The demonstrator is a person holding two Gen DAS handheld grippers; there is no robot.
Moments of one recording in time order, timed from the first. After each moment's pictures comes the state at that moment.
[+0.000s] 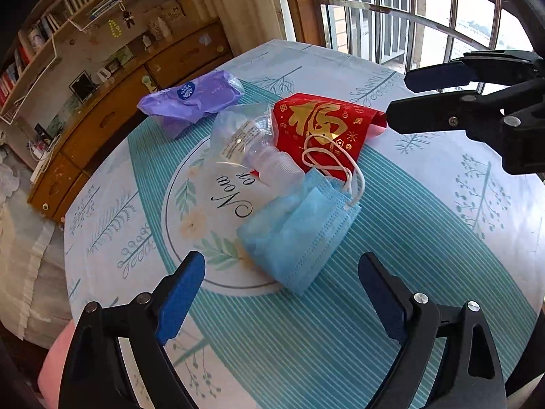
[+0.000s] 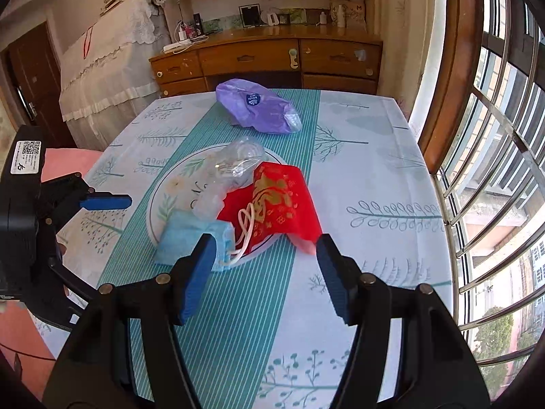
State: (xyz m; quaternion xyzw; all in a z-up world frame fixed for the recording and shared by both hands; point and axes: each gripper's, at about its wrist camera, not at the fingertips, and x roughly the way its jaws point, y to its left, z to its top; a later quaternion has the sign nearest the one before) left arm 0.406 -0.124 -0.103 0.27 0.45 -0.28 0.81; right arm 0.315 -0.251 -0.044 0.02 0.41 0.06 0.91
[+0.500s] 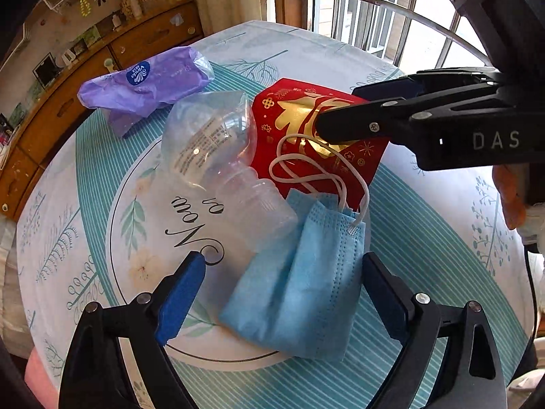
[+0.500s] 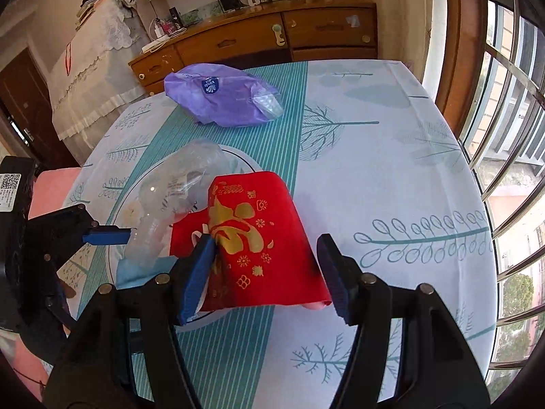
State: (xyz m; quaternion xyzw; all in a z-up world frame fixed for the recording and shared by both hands) left arm 0.488 -0.157 -0.151 0.22 0.49 -0.33 0.77; right arm 0.403 -0.283 -0.109 0.08 0.44 0.06 0.89
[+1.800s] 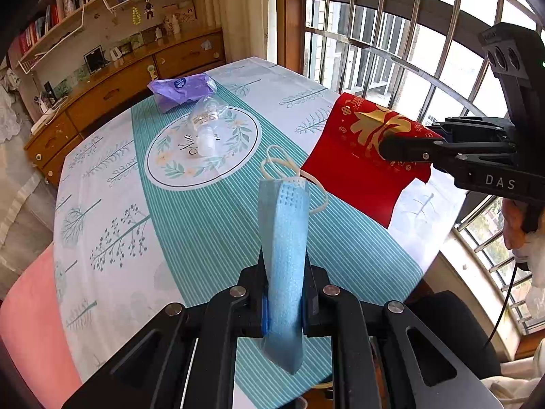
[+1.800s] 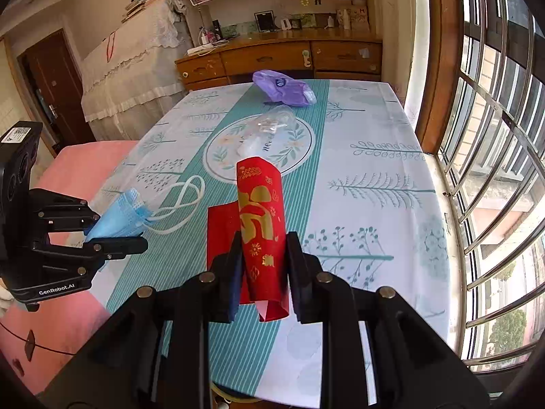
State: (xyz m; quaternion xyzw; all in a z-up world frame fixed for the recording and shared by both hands) left arm 0.230 -0.087 -0.042 0.16 0.44 -0.29 0.83; right arm 0.127 -0.235 -0.020 0.04 0.39 0.10 0.92
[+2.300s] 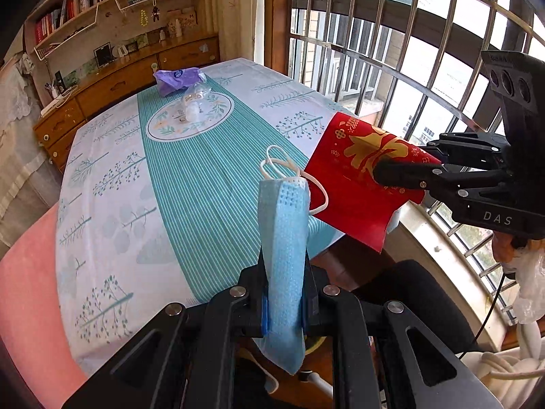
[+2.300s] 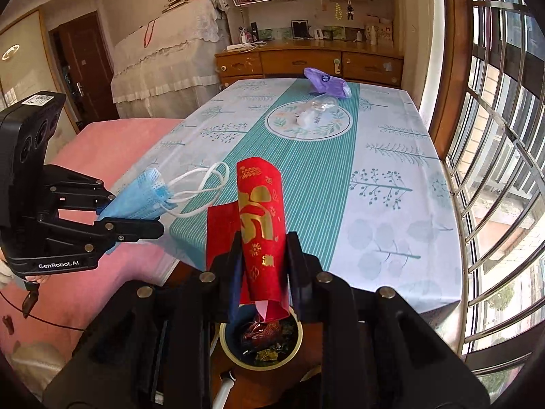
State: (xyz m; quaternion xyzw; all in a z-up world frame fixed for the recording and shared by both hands) left arm 0.050 -0.040 -0.026 0.14 0.42 -0.30 0.84; right arm -0.053 -0.172 -0.011 0.00 0.37 0.14 0.92
